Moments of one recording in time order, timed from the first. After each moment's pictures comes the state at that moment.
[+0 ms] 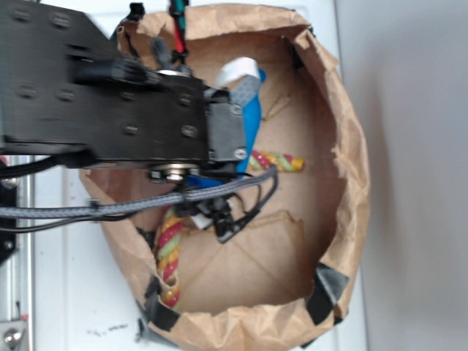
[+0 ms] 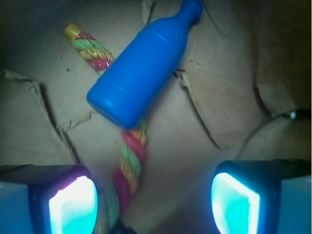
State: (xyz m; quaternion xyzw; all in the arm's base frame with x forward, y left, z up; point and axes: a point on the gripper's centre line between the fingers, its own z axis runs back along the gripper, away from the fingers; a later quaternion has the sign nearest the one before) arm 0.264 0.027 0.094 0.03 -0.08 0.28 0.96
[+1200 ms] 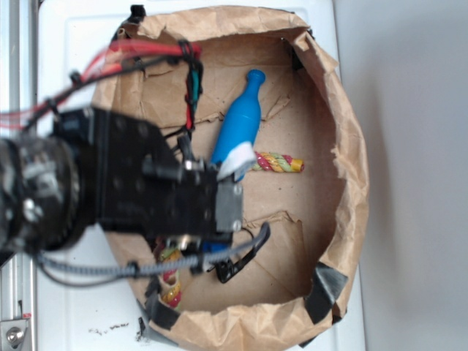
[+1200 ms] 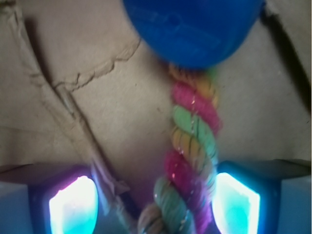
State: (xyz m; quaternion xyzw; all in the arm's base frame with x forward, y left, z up) arm 0.261 -0.017 0.037 0.00 -0.07 0.29 0.95
